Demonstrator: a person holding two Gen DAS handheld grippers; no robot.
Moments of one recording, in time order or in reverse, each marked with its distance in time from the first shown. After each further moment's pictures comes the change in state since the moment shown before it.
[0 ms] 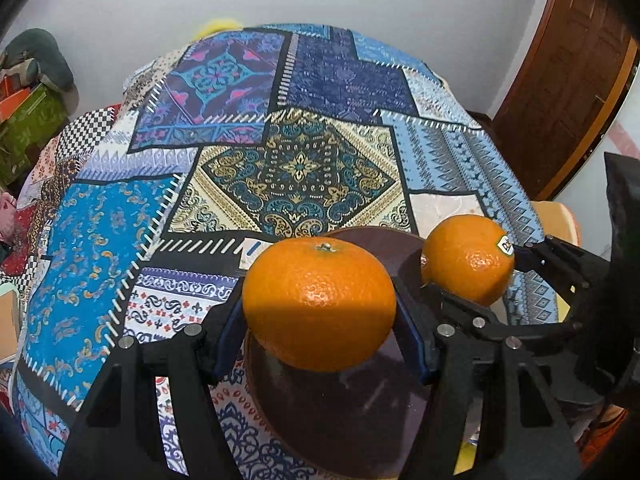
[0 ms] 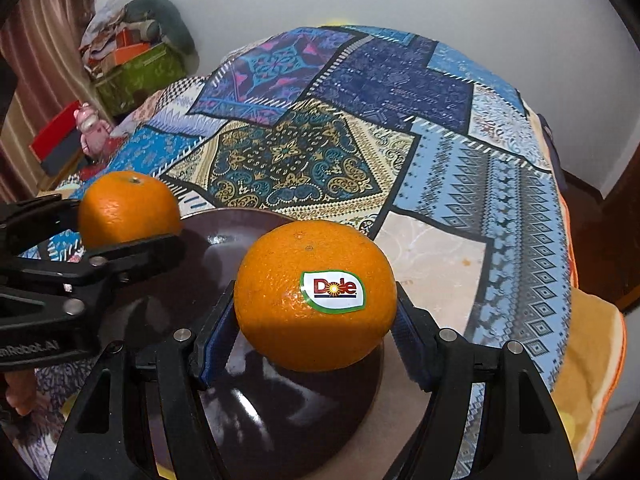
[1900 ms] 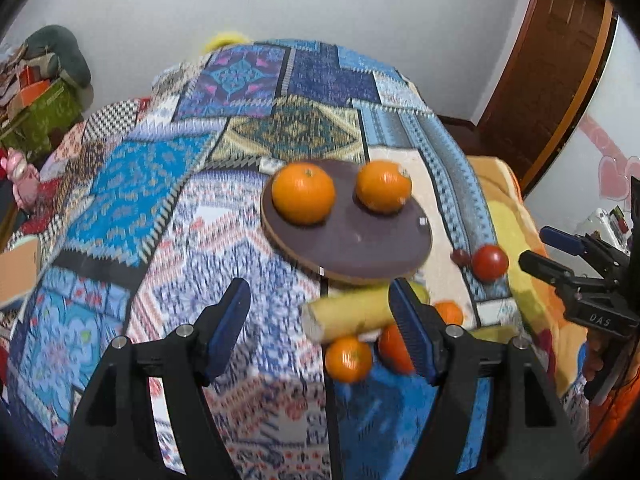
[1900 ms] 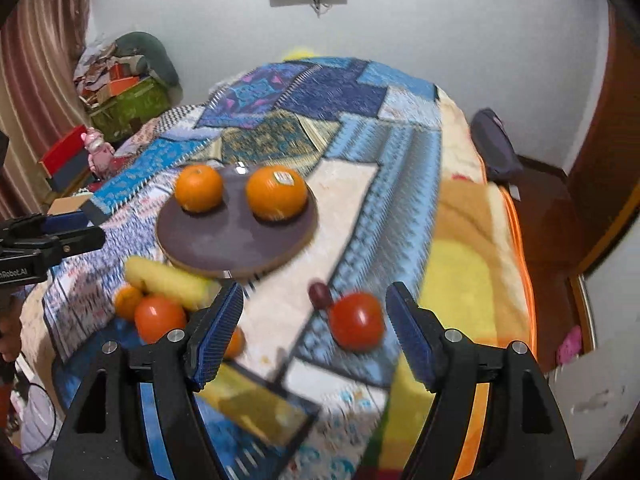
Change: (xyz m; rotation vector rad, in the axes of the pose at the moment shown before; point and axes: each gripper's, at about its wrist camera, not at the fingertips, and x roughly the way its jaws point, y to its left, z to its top) left arm -0.127 -0.016 -0.119 -0.011 -0.051 -0.022; right arm -0.137 -0.012 -0.117 0.113 -0.100 -0.083
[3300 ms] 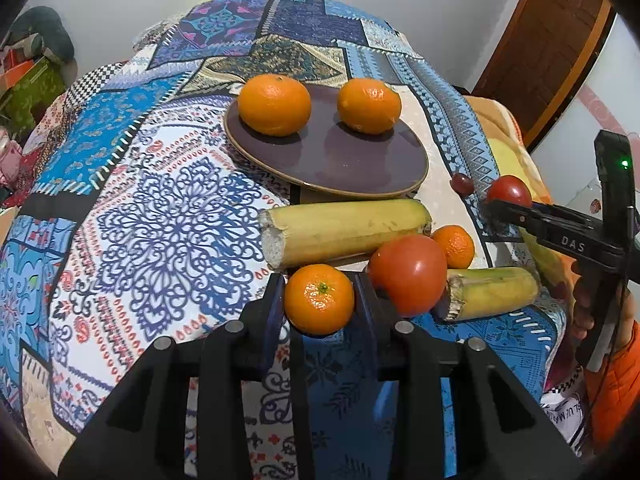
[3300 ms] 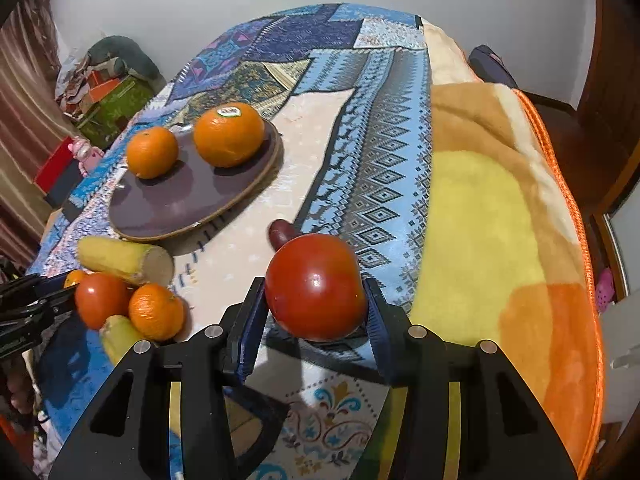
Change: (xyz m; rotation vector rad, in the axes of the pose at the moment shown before) left arm 0.038 -0.016 -0.045 0.013 0.107 -0.027; right arm 0.048 -0.039 -0.033 0.139 0.103 0.081
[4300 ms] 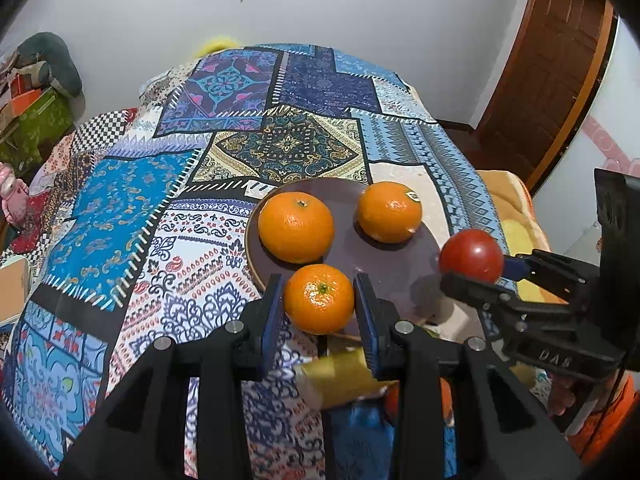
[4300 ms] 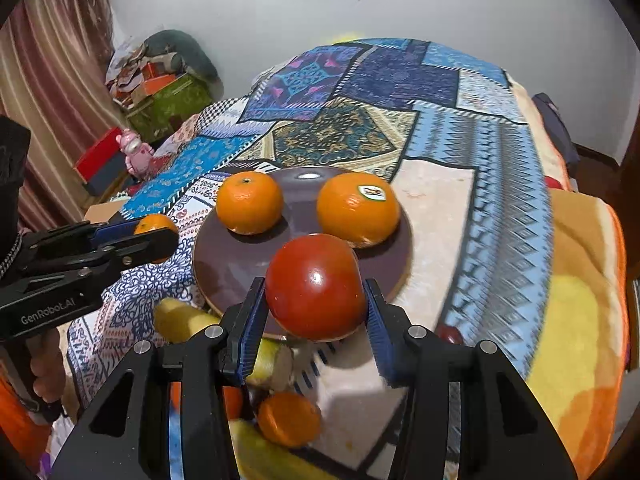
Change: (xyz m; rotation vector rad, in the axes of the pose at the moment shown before) left arm -0.004 0.015 0.084 0.004 -0.130 0.023; right arm 0.023 0.085 0.057 -0.153 -0.058 0.126
